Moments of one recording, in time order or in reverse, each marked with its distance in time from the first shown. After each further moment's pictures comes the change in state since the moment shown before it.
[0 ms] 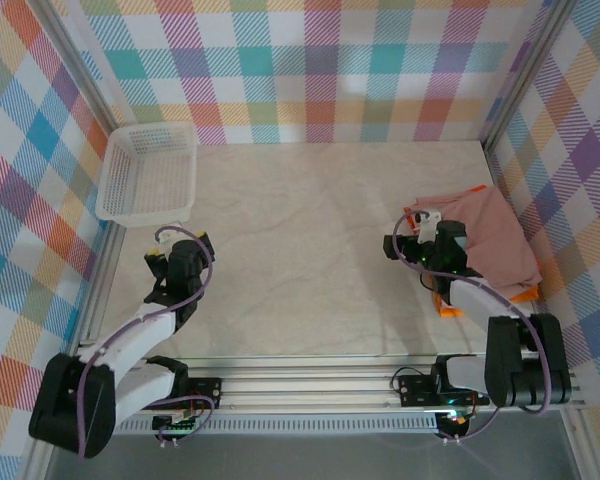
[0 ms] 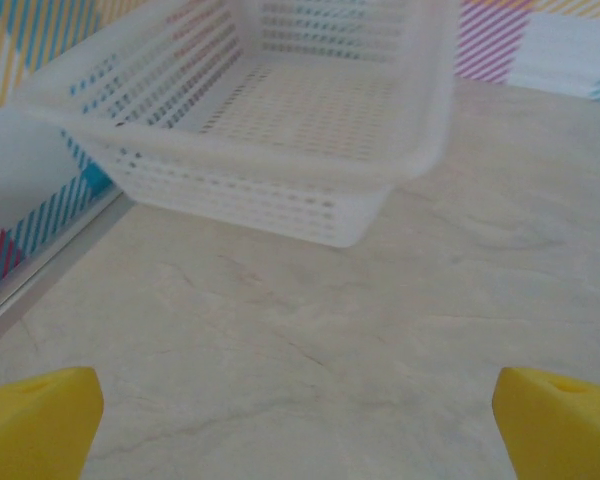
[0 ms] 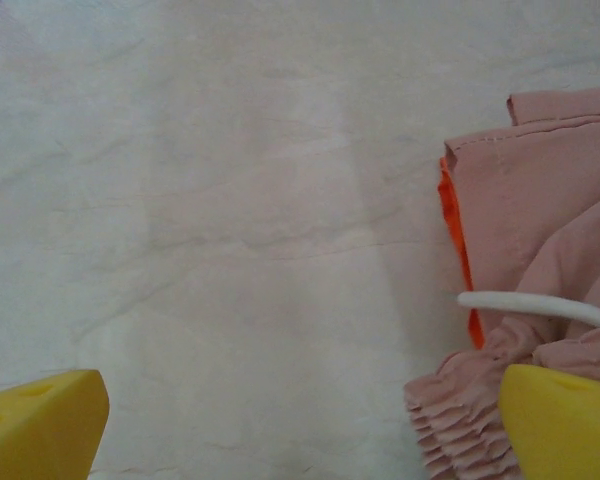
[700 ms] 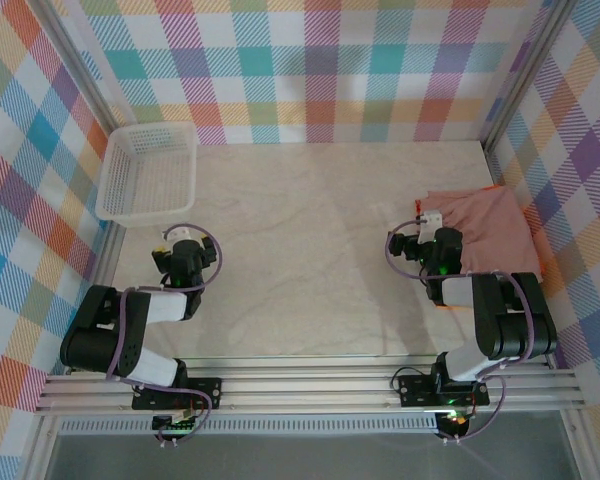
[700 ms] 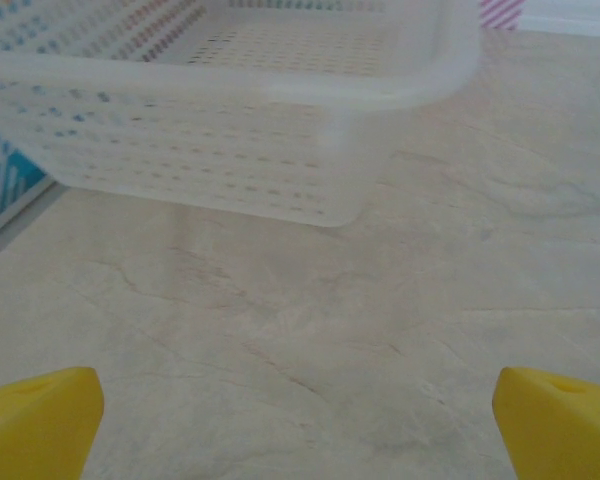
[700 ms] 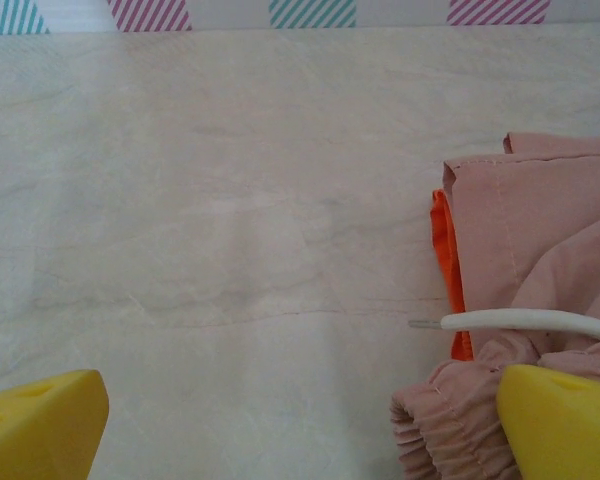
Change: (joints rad) left arm 0.100 0.375 -0.037 0.451 0.179 0.123; right arm -0.032 0.233 -0.081 0.474 0.082 -0.058
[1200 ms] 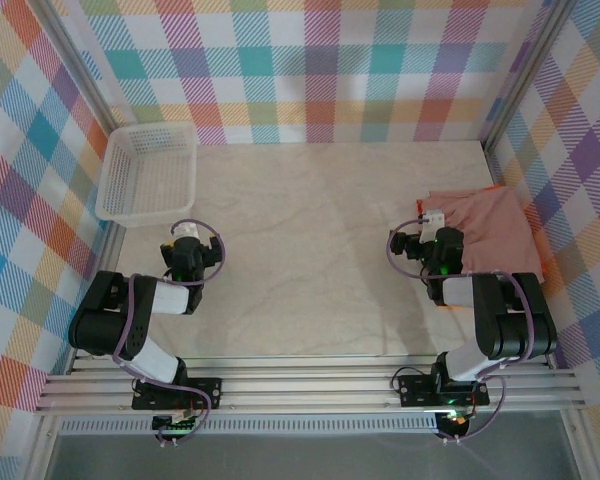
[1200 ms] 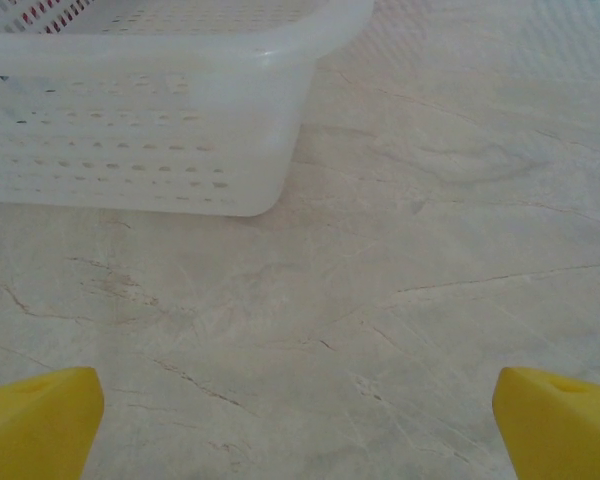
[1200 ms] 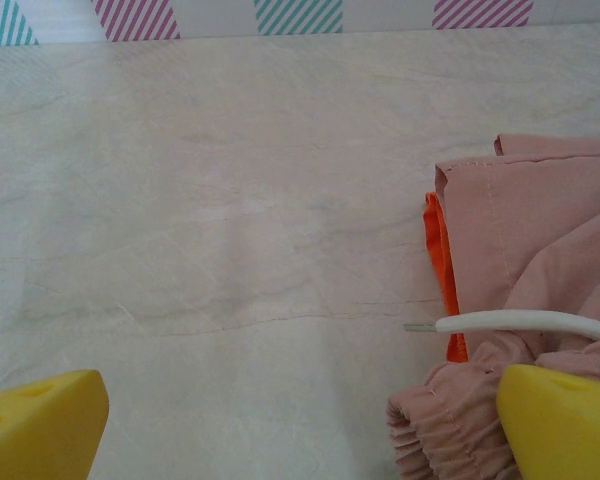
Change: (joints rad) left arm 0.024 0.095 0.027 0.060 0.137 0.045; right arm -0.006 0.000 0.000 0.006 0.007 0.014
